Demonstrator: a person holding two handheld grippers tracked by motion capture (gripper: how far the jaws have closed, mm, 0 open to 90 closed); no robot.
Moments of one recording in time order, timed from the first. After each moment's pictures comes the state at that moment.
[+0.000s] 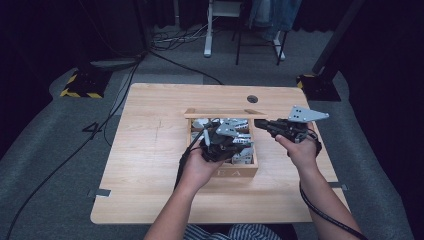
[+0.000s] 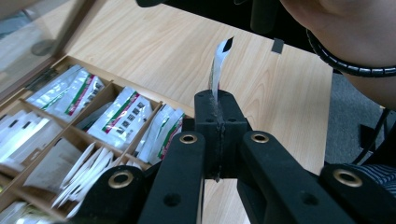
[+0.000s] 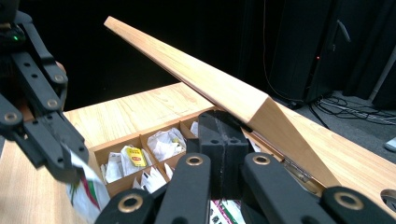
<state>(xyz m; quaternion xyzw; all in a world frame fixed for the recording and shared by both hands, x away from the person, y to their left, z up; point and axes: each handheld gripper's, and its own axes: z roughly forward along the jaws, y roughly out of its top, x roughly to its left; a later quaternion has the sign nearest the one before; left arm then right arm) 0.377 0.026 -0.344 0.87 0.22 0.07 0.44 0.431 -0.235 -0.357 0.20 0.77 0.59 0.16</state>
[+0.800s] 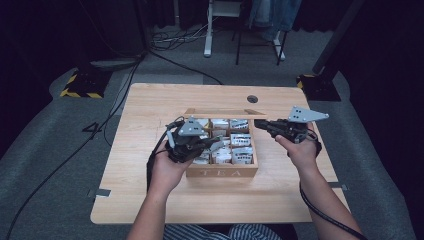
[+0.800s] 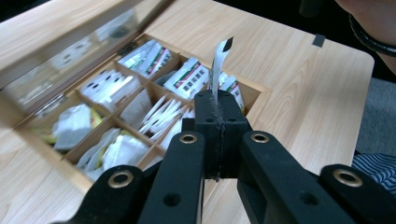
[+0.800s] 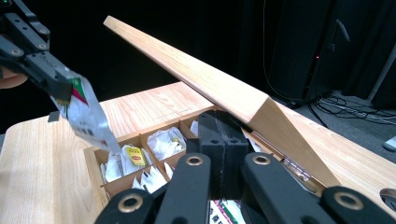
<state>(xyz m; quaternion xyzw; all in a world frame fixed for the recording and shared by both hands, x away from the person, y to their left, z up) 0.360 0.105 -0.332 0.85 0.28 0.12 0.44 0.431 -0.235 -0.358 0.20 0.77 0.59 0.16</state>
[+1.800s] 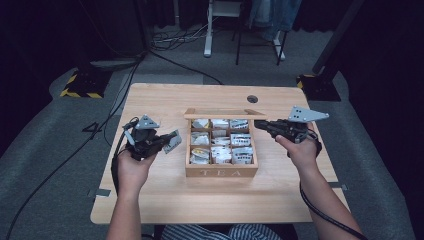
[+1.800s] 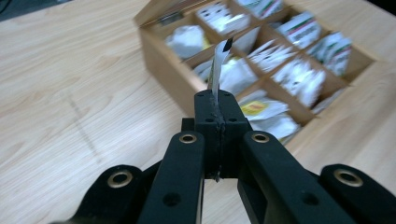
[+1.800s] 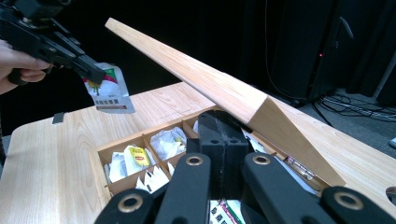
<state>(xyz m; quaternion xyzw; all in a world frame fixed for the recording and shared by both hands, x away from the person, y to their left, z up) 0.377 0.200 -0.362 0.80 0.42 0.15 0.39 0.431 -0.235 -0.358 0.21 0.77 0.59 0.15</state>
